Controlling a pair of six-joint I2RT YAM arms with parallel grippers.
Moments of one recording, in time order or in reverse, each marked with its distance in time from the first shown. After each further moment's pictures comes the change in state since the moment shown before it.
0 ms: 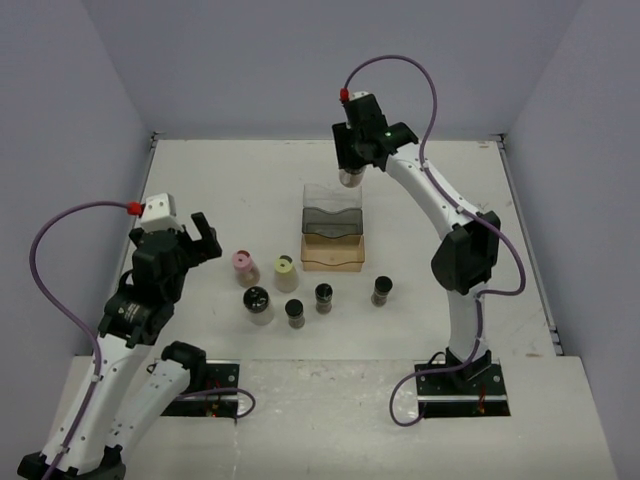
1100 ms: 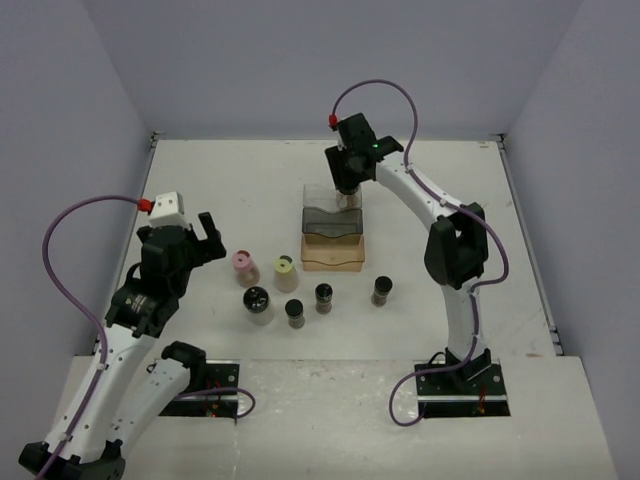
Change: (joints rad) left arm 0.000 0.059 -0.014 0.001 0.018 0.000; right arm -0.002 0.089 -0.093 0.053 -0.111 -0.074
